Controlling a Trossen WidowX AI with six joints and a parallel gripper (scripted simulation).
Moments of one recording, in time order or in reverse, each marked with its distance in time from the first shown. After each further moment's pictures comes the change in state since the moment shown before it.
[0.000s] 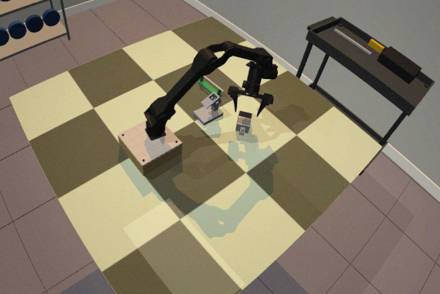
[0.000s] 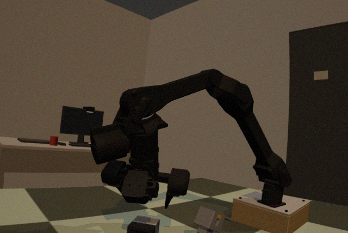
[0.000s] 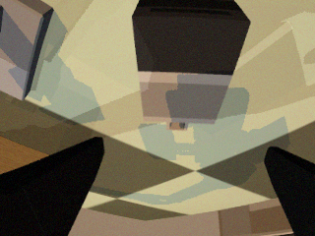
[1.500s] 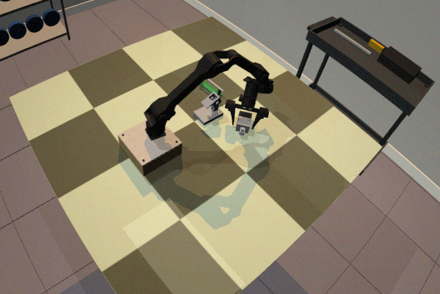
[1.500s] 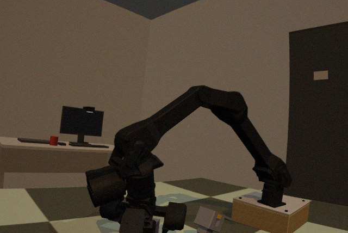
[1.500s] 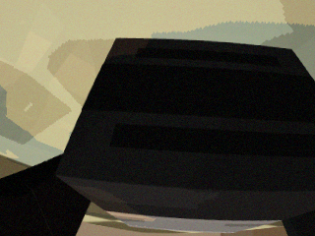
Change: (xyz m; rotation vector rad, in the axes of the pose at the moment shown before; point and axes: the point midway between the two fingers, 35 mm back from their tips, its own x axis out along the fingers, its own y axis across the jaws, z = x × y) arm 0.070 0.002 0.033 -0.010 0.017 0.018
